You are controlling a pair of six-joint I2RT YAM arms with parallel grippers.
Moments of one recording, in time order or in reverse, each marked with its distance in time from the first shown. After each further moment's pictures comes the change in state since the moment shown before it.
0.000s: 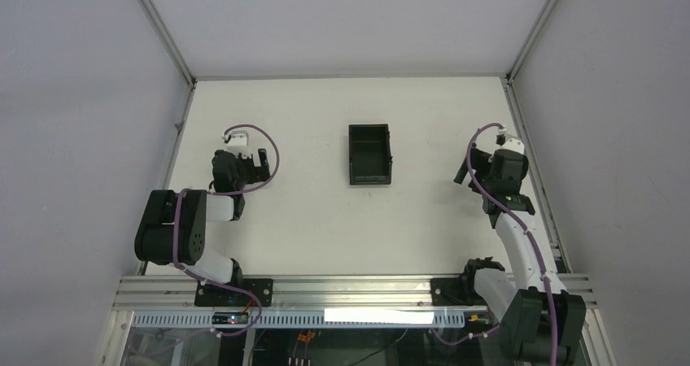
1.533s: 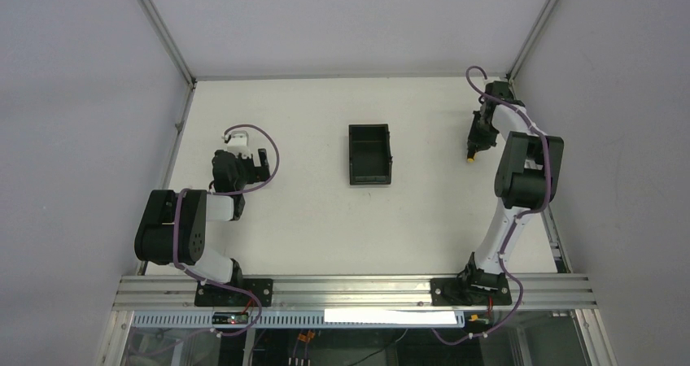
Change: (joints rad) left arm 0.000 0.000 0.000 0.000 0.000 0.000; right arm -0.054 1.008 0.946 -0.403 -0.034 -0.109
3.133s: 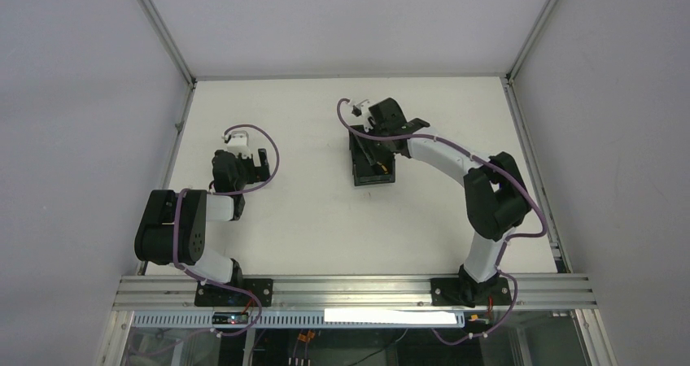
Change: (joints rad) left arm 0.000 0.000 0.000 0.000 0.000 0.000; right arm 0.732 -0.118 -0.156 0.212 -0.051 -0.195
